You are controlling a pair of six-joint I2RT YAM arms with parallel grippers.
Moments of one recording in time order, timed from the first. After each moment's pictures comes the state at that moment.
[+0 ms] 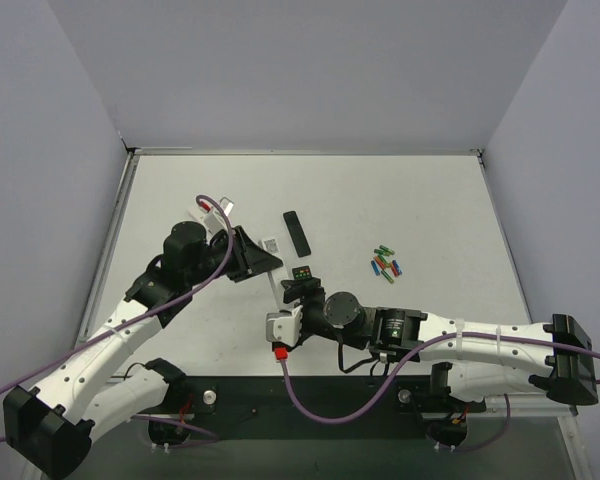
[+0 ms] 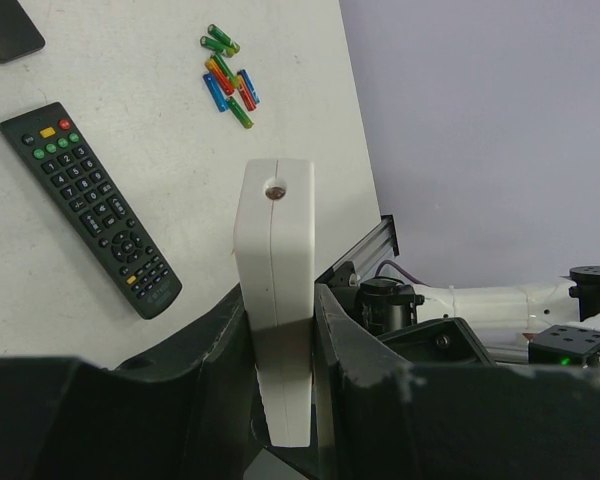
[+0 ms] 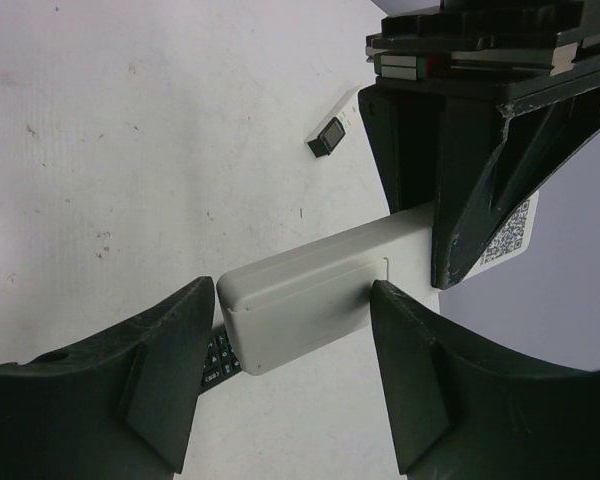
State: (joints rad) left arm -0.55 0.93 0.79 -0.20 0.40 -0.94; right arm 1.33 1.13 0.76 0.04 0.21 -0.81
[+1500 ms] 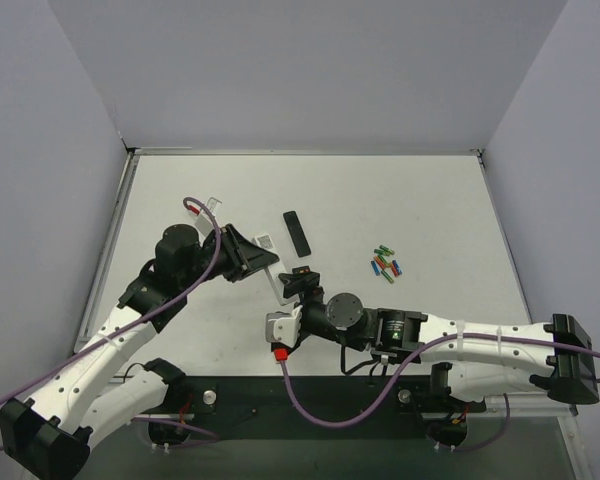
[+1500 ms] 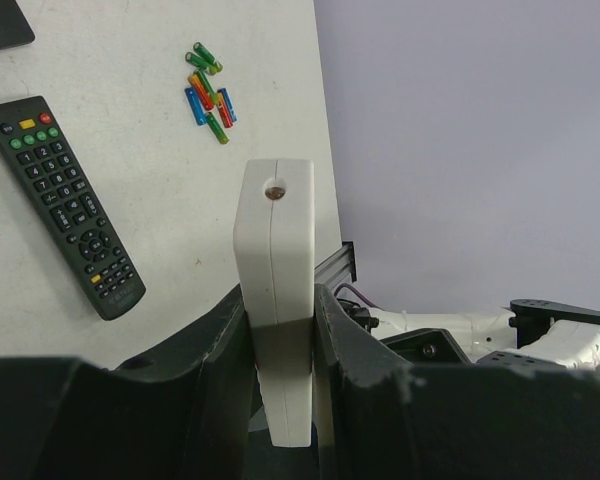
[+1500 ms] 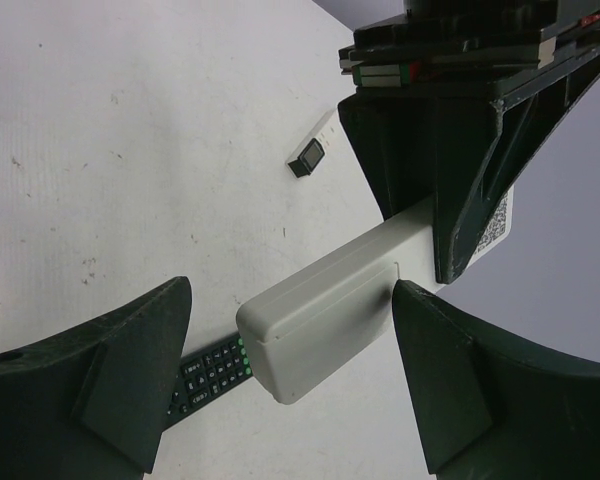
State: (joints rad) left arm -0.53 0.88 0.78 -0.20 0.36 -1.08; right arm 1.34 1.12 0.75 0.11 0.24 -0.82
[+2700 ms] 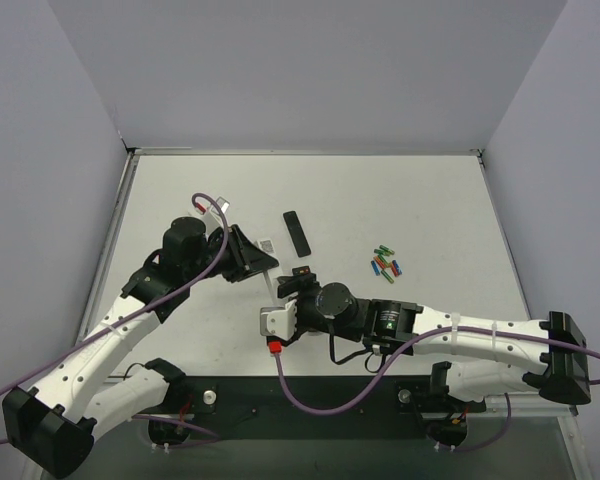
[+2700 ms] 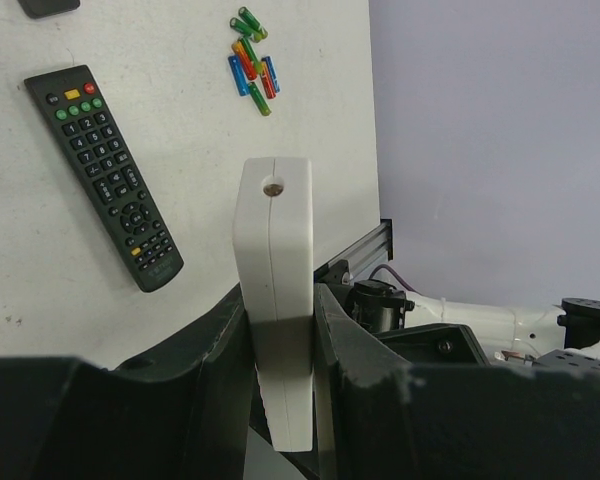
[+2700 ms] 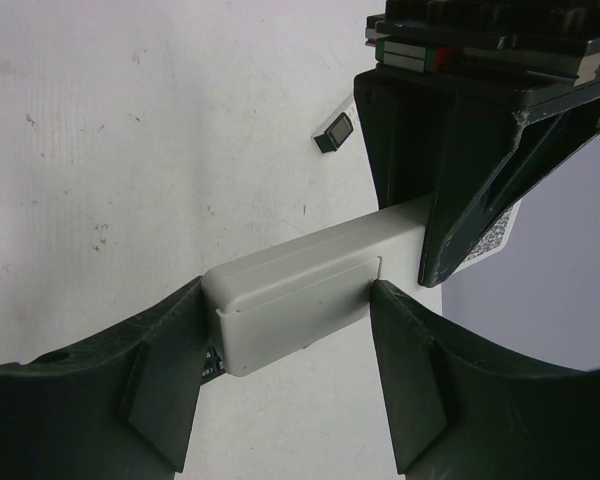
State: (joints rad) left arm -0.53 0.95 0.85 -0.33 0.39 -1.00; right arm 1.30 1.18 0.84 -0.05 0.17 -0.82
